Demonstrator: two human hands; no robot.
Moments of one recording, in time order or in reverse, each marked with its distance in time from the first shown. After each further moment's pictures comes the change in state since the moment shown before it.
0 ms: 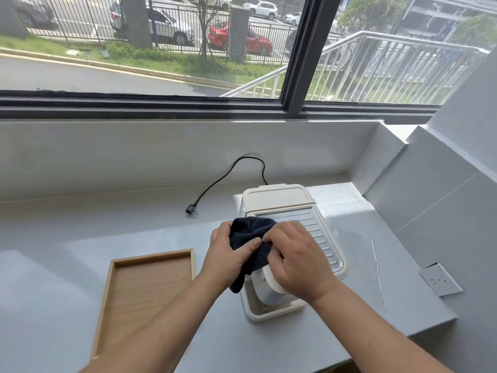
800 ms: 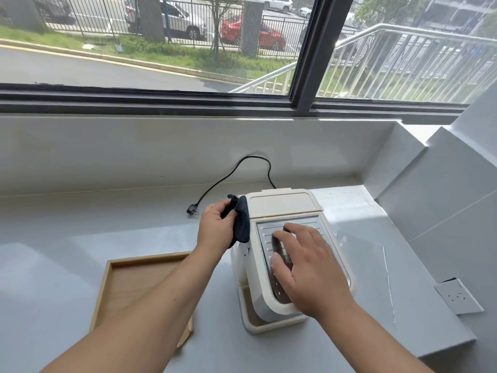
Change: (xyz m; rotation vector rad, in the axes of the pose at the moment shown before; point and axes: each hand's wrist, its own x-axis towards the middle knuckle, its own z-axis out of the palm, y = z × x) left_hand 0.093 -0.001 0.003 -0.091 0.176 0.014; right_hand -0.003 0.021 -0.004 -0.066 -0.194 0.298
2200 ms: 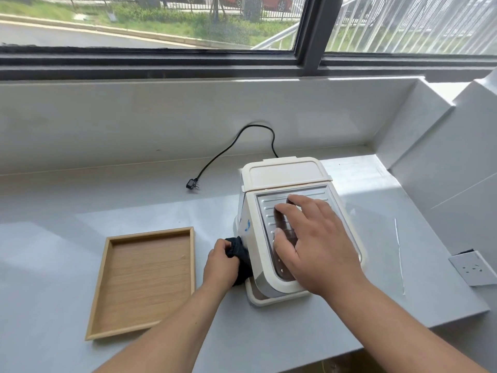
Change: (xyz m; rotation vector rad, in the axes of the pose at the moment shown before) left_hand -0.061 -0.150 0.004 0.465 -0.078 -0.375; right_hand -0.001 0.002 0.002 -0.017 -0.025 0.023
